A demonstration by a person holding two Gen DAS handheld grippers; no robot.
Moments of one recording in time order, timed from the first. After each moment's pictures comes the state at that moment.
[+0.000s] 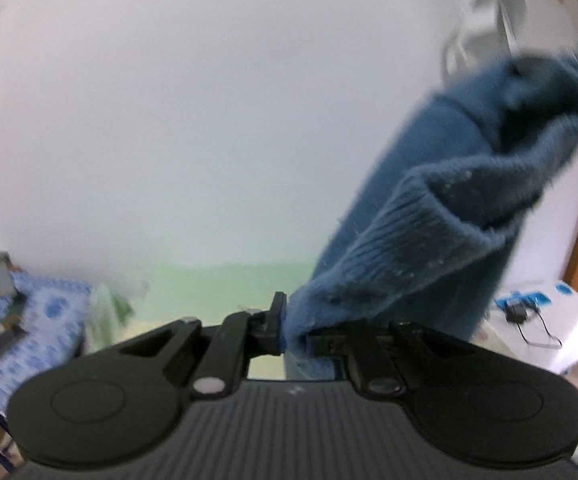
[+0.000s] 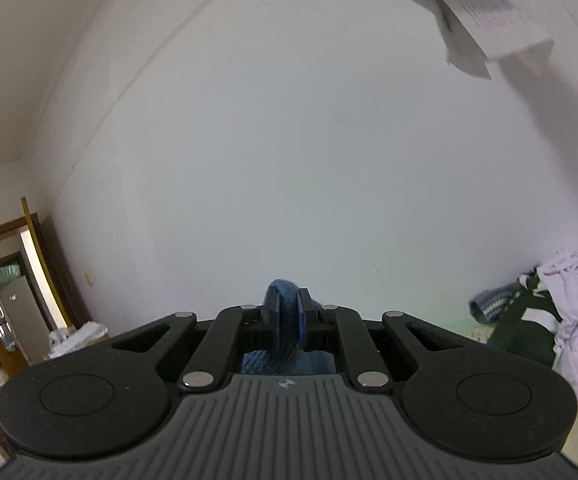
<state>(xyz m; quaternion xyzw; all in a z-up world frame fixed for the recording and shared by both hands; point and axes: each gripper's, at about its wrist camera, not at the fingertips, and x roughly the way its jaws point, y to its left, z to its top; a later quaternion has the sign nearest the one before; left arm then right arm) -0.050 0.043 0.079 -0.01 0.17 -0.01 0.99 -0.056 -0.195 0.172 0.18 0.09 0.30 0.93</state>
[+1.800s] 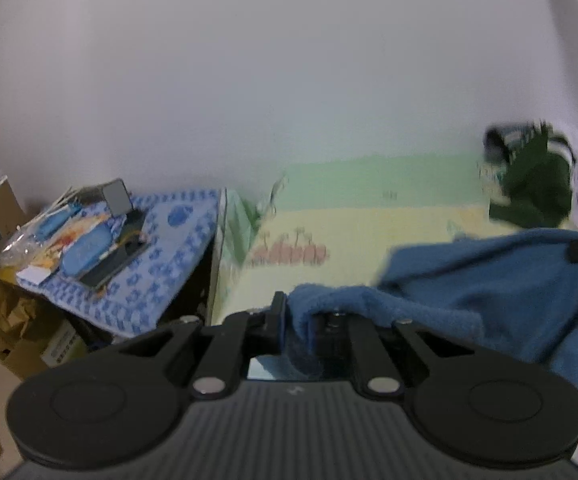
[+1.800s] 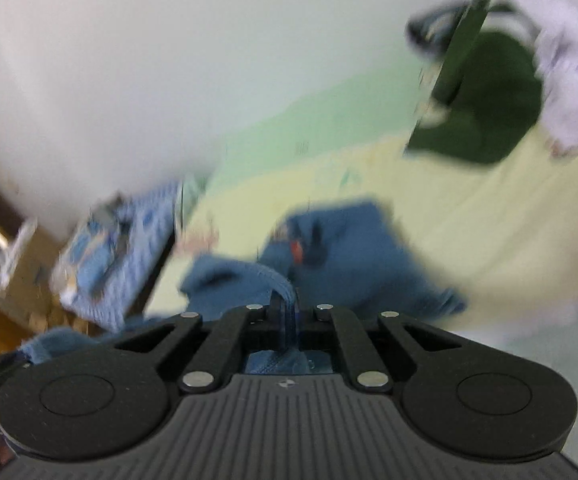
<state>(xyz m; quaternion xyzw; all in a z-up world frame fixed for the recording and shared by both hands) -0.090 0.145 -0.013 0.03 0.28 0.14 0.95 0.029 -0.160 -0.042 0.19 0.38 0.23 0.88</state>
